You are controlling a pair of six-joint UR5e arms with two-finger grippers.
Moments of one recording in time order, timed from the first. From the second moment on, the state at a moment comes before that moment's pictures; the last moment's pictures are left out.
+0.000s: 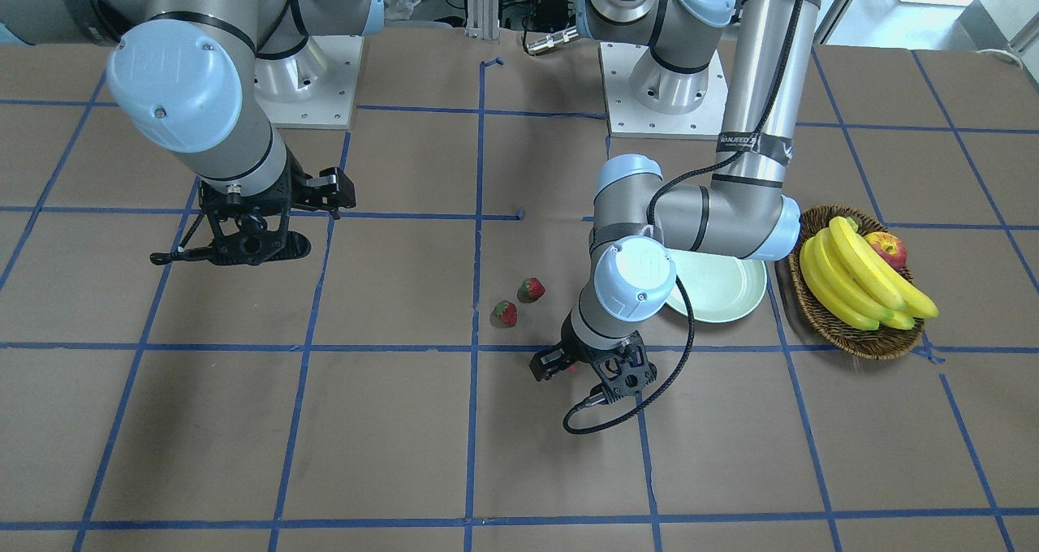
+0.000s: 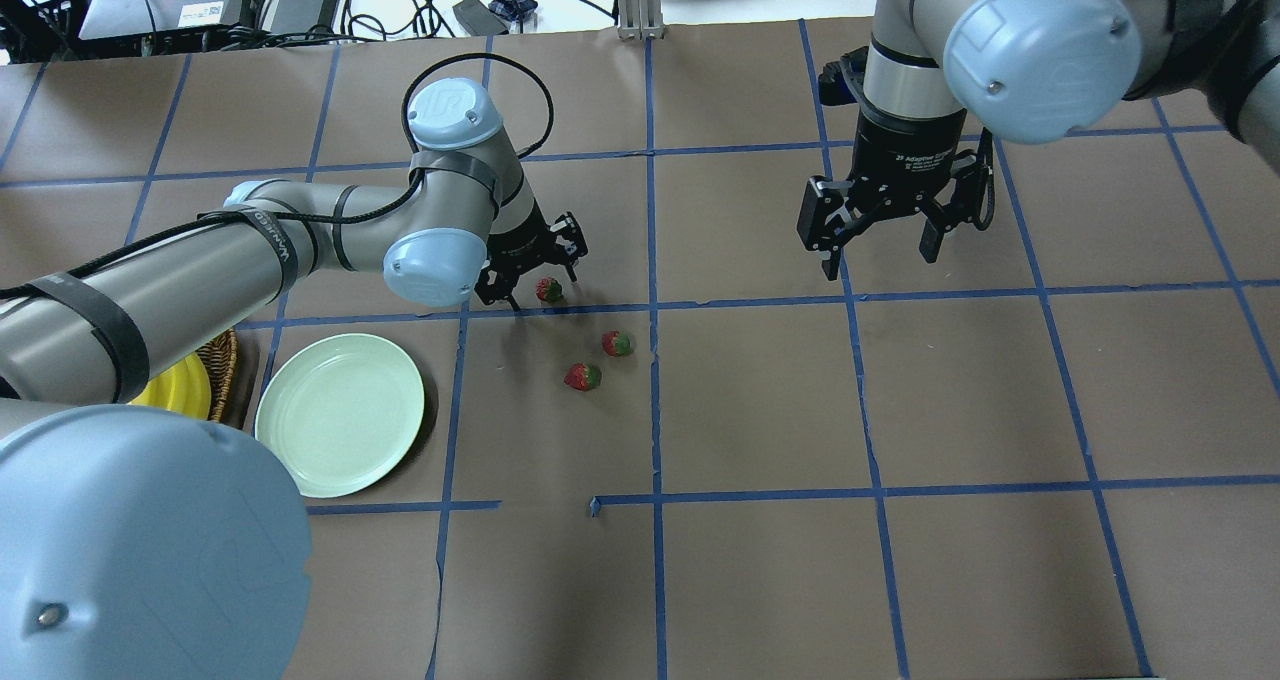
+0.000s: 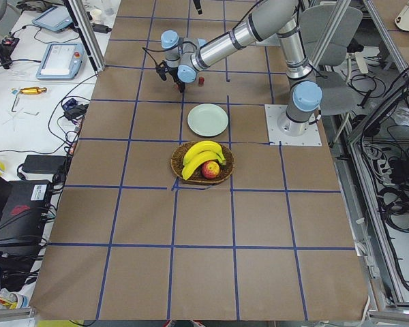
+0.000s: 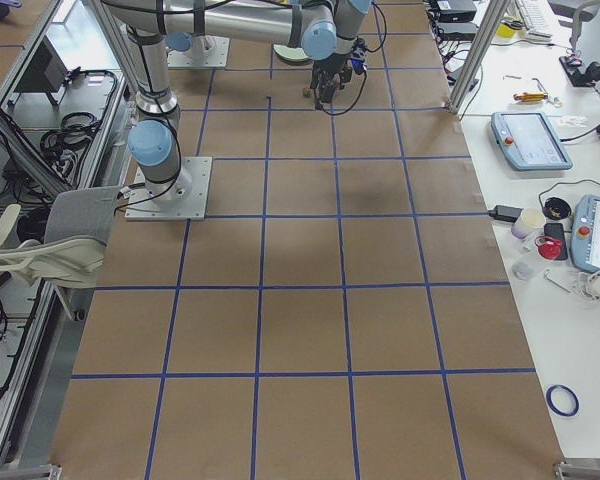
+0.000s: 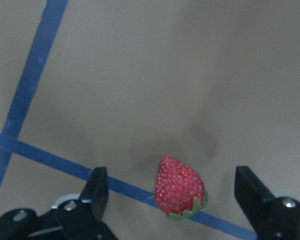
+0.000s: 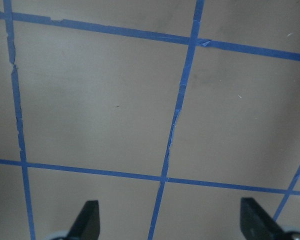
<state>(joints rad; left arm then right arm) -1.71 -2.11 -1.74 -0.91 1.48 -0.61 1.64 -1.38 1.57 -1.47 -1.59 -0.07</state>
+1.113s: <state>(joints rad) -1.64 -1.97 -1.69 -1.19 1.65 -0.28 1.64 -1.37 1.57 -1.47 -1.59 -0.07</state>
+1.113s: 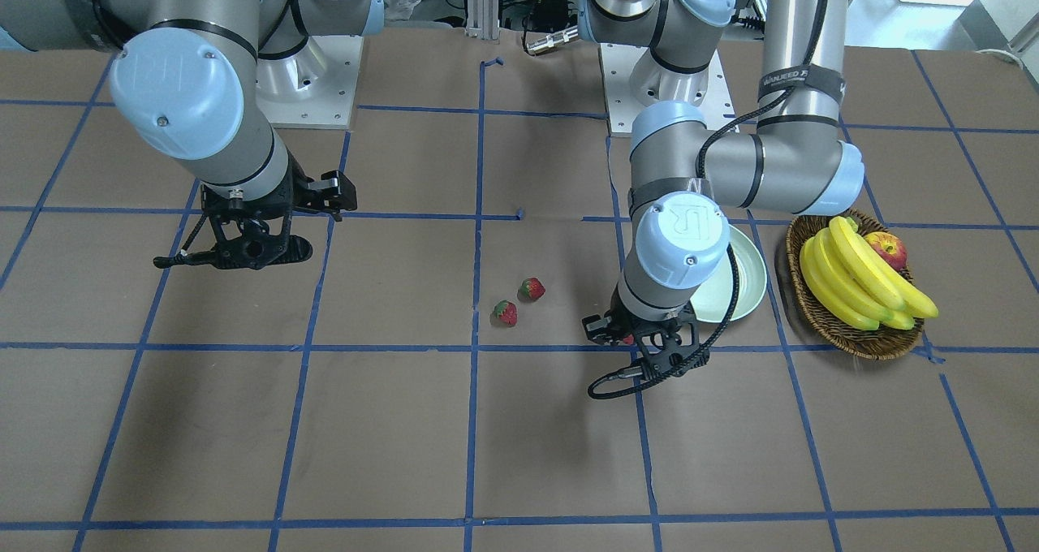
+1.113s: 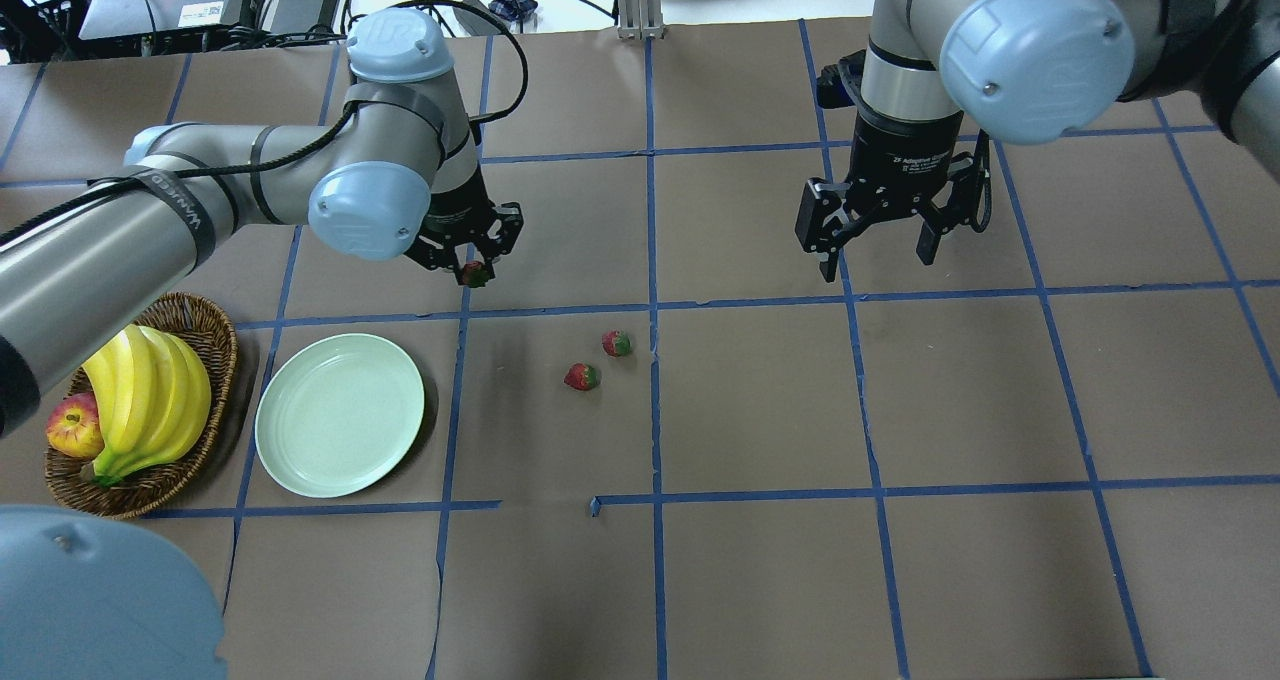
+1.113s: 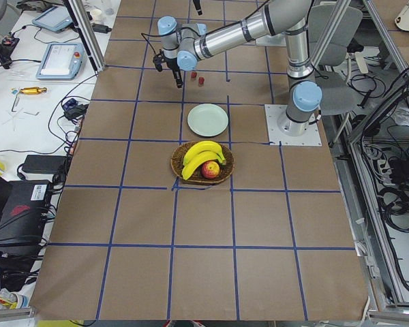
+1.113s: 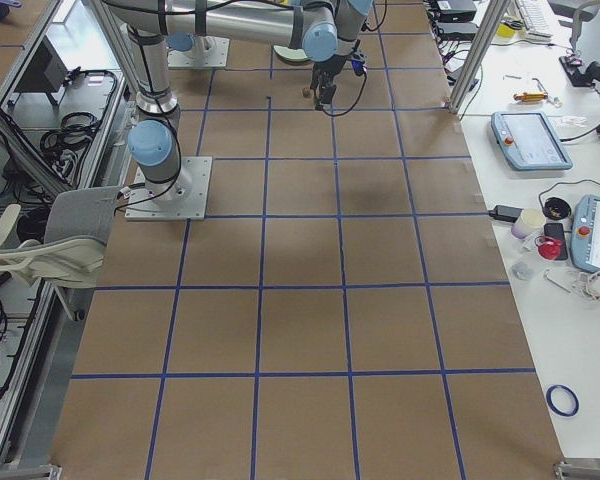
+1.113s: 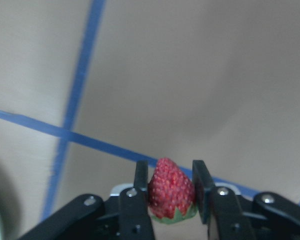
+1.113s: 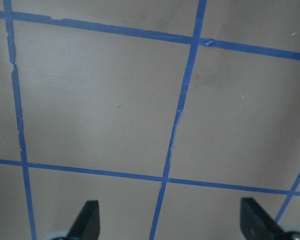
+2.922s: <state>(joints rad) -1.49 -1.92 -1.79 -1.31 1.78 0.14 1.64 -1.38 1.58 -1.47 -1.59 -0.07</state>
